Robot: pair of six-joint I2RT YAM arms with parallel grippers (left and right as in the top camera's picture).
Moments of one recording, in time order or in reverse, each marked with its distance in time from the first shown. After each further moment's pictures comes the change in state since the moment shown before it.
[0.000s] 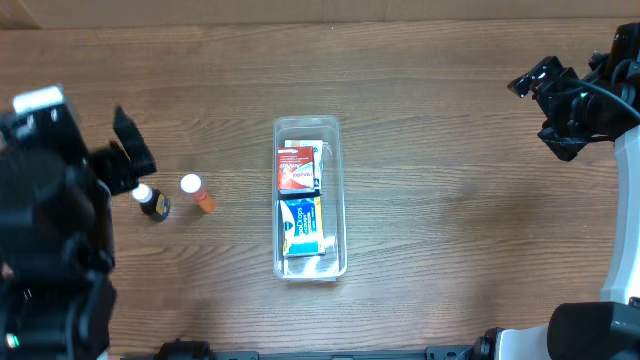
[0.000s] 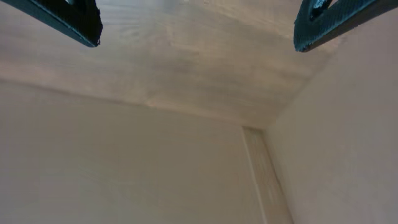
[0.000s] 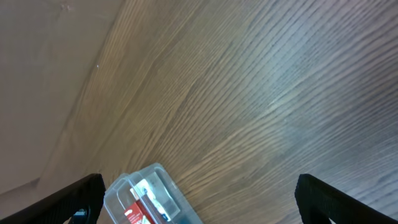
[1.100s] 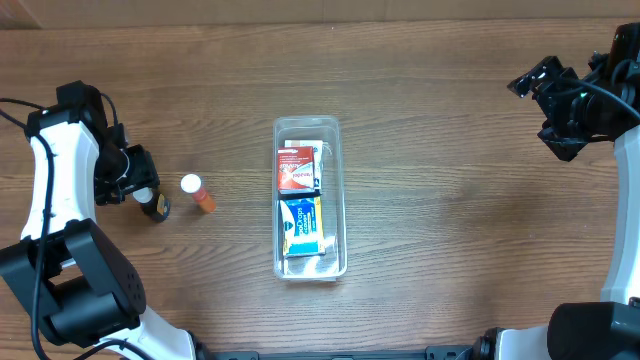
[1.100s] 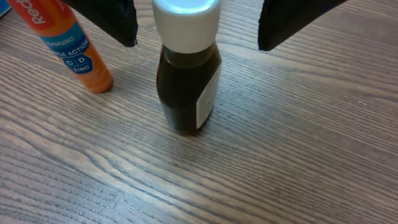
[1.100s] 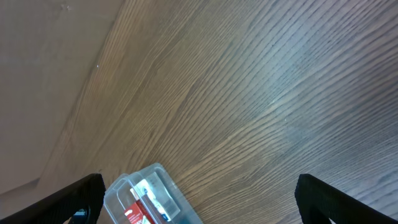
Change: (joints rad) left arm 0.337 0.855 -0.023 -0.326 0.325 0.018; right arm 0.000 0.000 0.000 0.001 0.000 0.001
